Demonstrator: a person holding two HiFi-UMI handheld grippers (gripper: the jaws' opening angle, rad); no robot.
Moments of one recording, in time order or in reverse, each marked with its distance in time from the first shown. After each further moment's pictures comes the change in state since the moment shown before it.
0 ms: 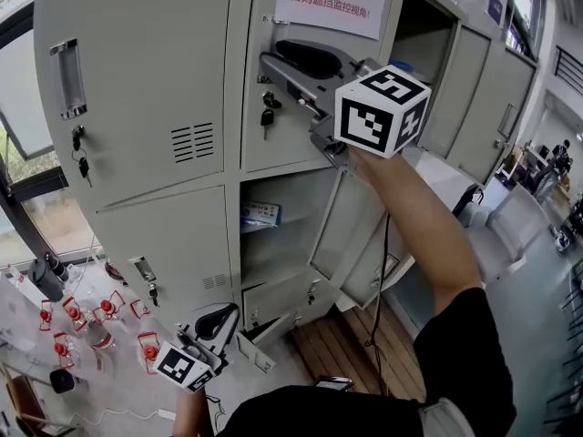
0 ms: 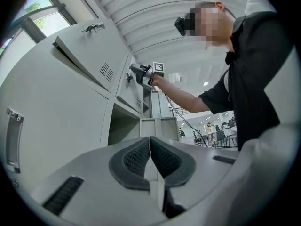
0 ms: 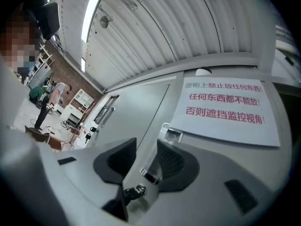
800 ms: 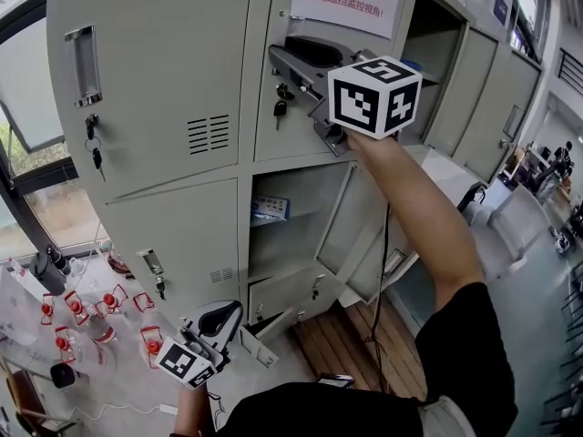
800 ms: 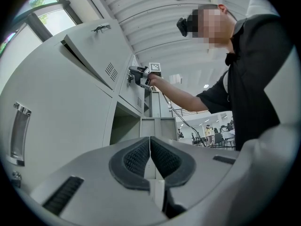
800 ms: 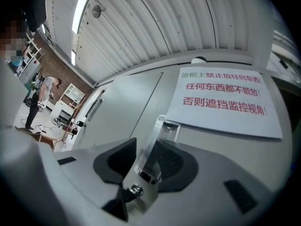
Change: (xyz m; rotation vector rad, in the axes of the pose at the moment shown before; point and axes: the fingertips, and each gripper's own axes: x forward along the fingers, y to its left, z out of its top) left arm -0.018 0.004 -0.005 -0.037 0.000 -0.014; right arm 0.025 -0.015 -0.018 0.029 0.082 -0.096
